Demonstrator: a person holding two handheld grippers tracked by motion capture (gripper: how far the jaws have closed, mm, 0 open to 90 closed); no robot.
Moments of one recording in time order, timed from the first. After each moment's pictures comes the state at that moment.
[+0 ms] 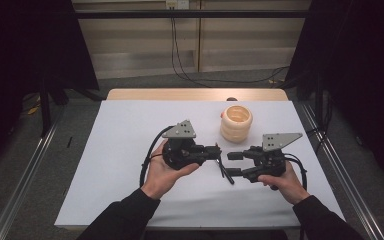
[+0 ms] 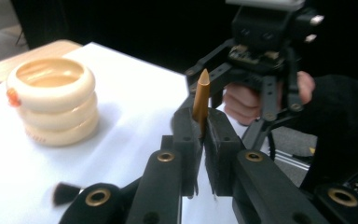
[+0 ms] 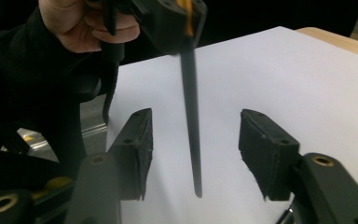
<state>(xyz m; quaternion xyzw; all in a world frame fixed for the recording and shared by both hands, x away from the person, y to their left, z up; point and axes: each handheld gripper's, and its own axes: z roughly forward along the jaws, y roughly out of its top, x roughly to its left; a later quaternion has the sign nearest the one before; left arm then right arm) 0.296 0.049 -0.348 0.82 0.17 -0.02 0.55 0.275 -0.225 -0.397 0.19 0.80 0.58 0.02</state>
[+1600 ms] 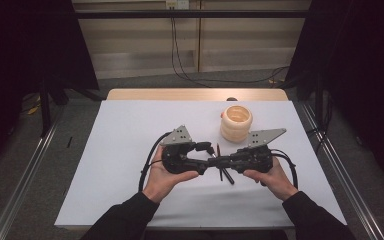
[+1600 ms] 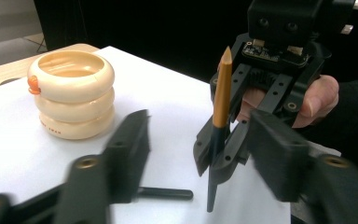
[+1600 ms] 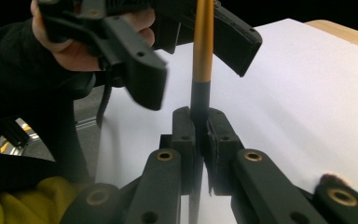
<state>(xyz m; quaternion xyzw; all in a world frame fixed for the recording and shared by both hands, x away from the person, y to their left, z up) 0.296 0.054 -0.377 0.79 0.20 0.02 0.58 0.288 -0.199 -0.397 0.18 0.81 0.56 0.02</state>
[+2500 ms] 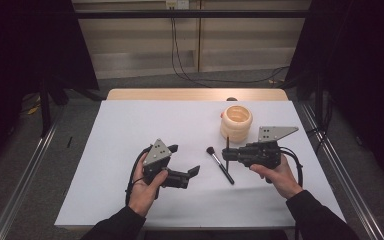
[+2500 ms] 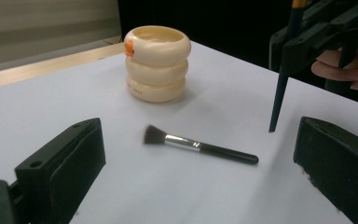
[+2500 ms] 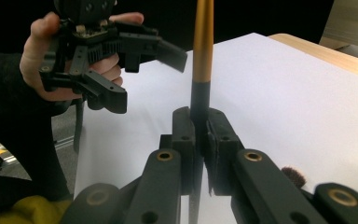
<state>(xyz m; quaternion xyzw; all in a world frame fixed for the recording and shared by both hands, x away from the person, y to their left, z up) 0.279 0.100 -0.414 0.78 0.28 0.13 0.55 0.291 -0.220 -0.393 0.22 0.79 0.58 0.05</state>
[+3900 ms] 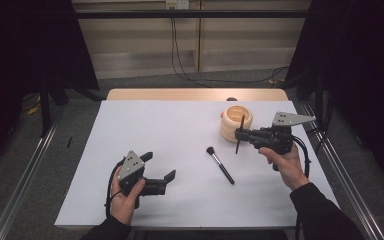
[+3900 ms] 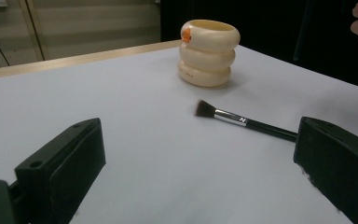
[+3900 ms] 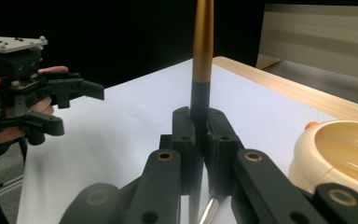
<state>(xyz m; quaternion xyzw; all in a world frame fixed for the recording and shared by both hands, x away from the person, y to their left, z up) 0.264 0.154 -0.437 0.74 0.33 0.18 0.56 0.312 -0.249 -0.377 0.29 0.74 0.59 0.12</state>
